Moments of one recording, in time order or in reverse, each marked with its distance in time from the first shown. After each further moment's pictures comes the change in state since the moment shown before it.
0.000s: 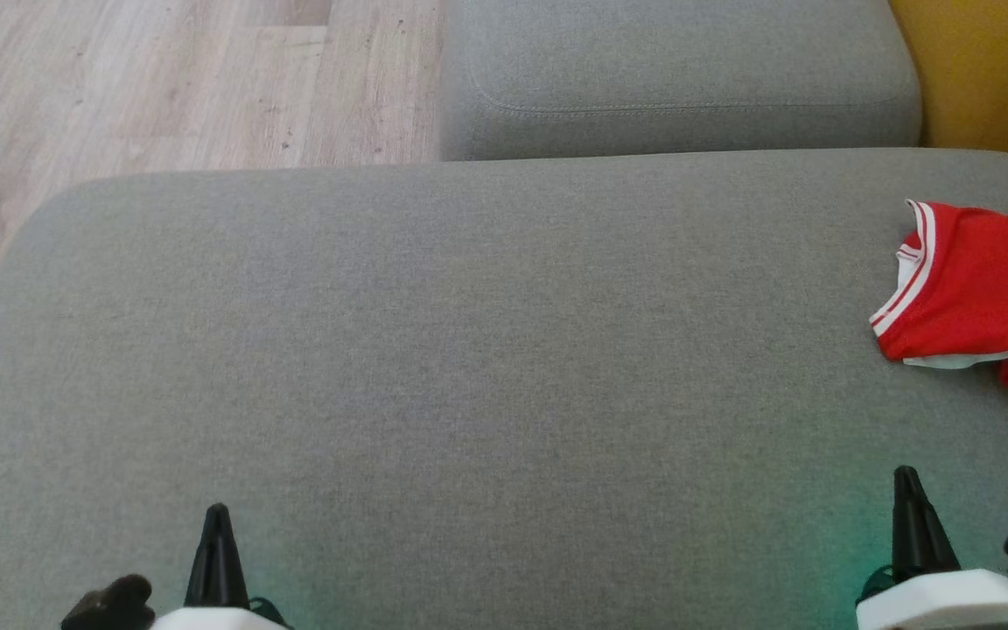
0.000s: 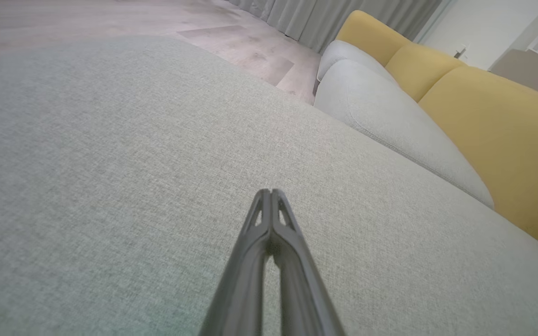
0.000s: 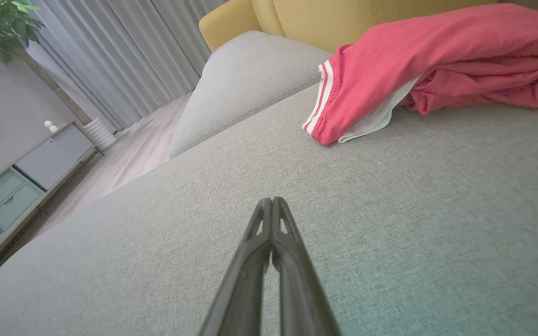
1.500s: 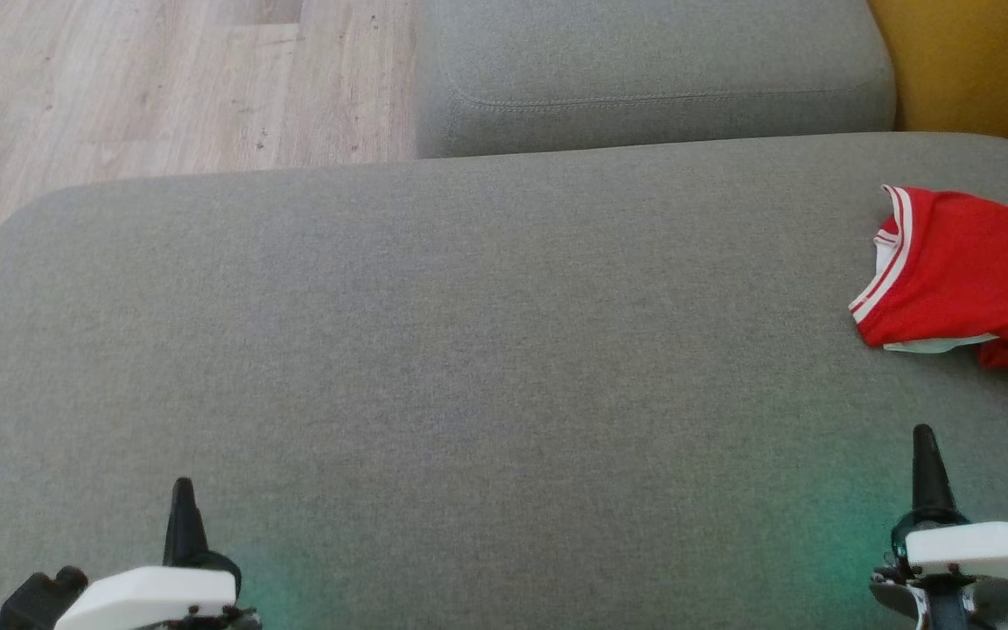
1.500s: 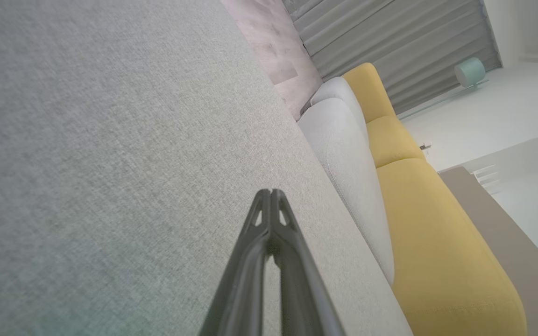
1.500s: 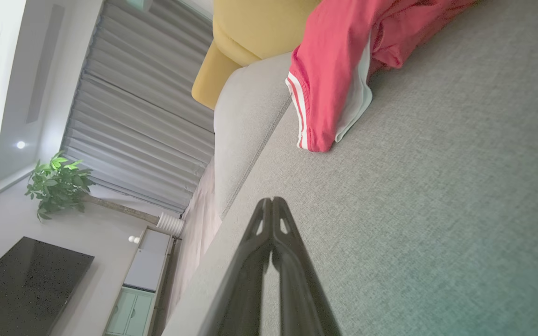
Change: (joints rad) left arm -0.063 -0.002 0.068 -0.028 -0.532 -0.045 0.127; right arm -0.088 0.000 -0.016 -0.007 0.582 0.000 0.125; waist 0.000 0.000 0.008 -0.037
